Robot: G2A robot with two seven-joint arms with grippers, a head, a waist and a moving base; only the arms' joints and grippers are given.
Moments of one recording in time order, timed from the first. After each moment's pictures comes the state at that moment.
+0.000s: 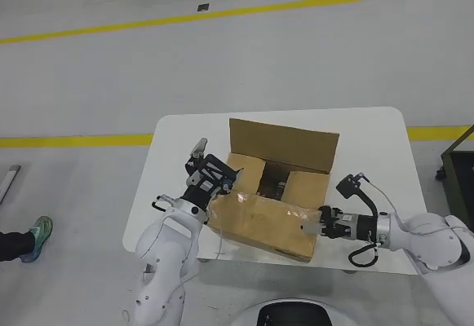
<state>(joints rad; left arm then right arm) 1.22 -1.40 -1.36 -1.91 2.01 -0.41 -0.18 -1.34 -1.12 1.41 -1.74 -0.24 -0.40 0.98</state>
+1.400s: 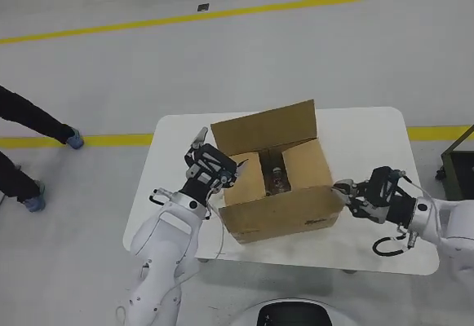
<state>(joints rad) 1.17 -1.38 -1.33 -1.98 1.89 -0.42 -0.27 -1.42 -1.07 1.59 -1.93 -0.95 -0.81 0.47</state>
